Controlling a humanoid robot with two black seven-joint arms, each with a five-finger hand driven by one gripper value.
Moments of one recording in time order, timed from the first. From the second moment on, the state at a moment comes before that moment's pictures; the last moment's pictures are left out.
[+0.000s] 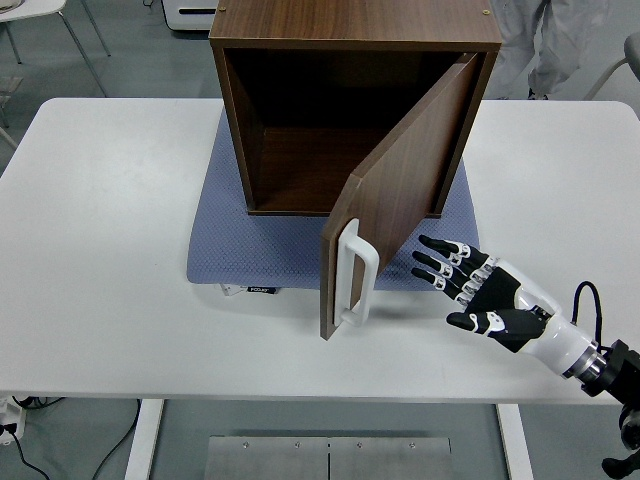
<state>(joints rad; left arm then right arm) 0.15 0.00 -0.17 -0.16 0.09 0.12 -0.04 0.03 -0.40 1.09 1.45 -0.66 0.61 0.26</state>
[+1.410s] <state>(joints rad) 0.15 0.00 -0.17 -0.16 0.09 0.12 -0.04 0.17 -0.26 1.02 1.34 -0.68 0.61 0.26</state>
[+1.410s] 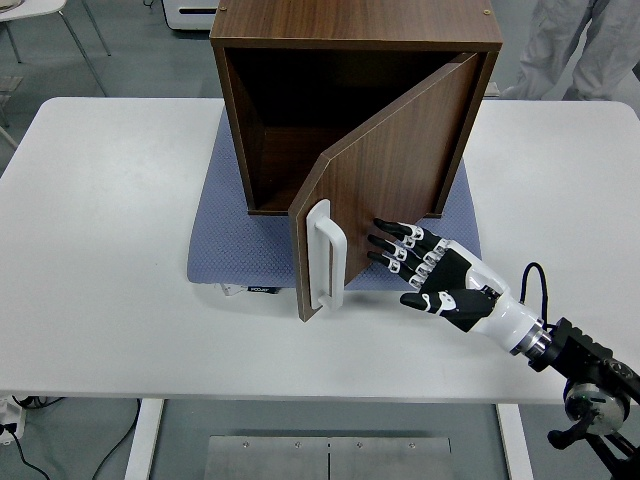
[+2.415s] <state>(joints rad) 0.15 0.00 -0.17 -0.16 0.09 0.12 -0.04 0.30 -0.16 0.97 1.22 -0.68 0.61 0.26</state>
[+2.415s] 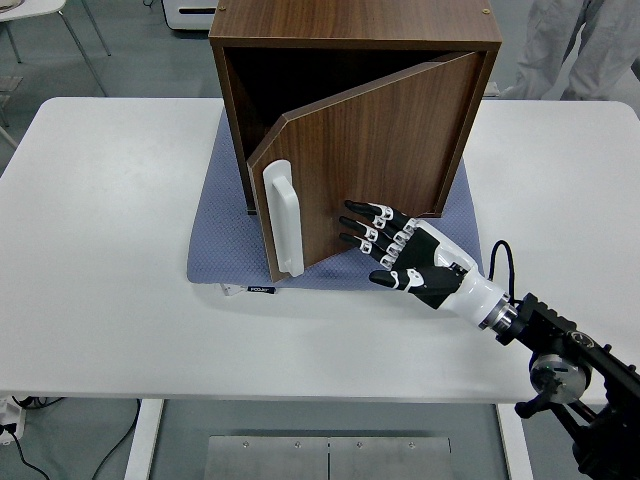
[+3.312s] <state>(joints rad) 0.15 0.00 -0.17 -0.16 0.09 0.12 -0.04 0.42 -0.08 0.97 1.10 -0.67 0.61 0.26</state>
